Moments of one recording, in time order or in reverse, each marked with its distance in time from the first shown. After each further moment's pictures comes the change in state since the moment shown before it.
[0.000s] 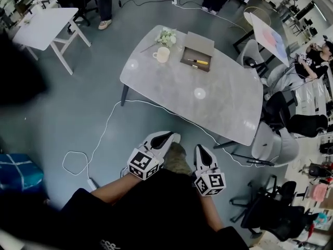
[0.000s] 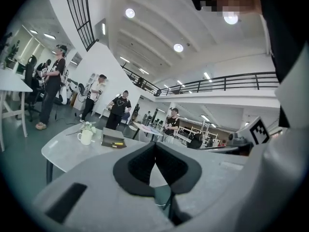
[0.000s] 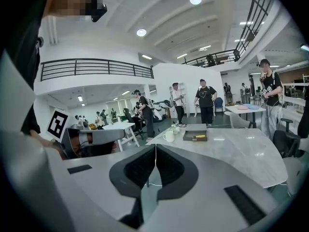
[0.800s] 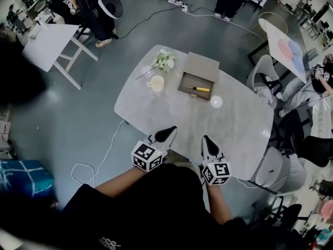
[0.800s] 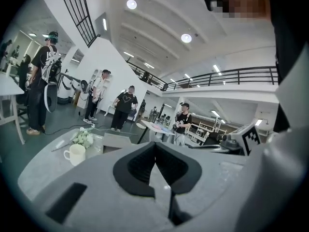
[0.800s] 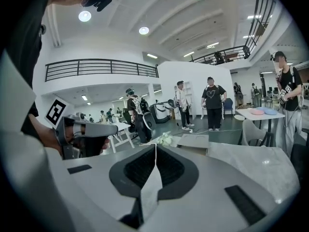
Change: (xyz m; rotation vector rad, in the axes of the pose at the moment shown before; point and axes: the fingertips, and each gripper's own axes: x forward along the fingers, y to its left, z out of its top) left arm 0.231 0.118 0.066 0.007 0.065 0.079; right arm 0.200 -0.192 0.094 -0.058 -0.001 0.092
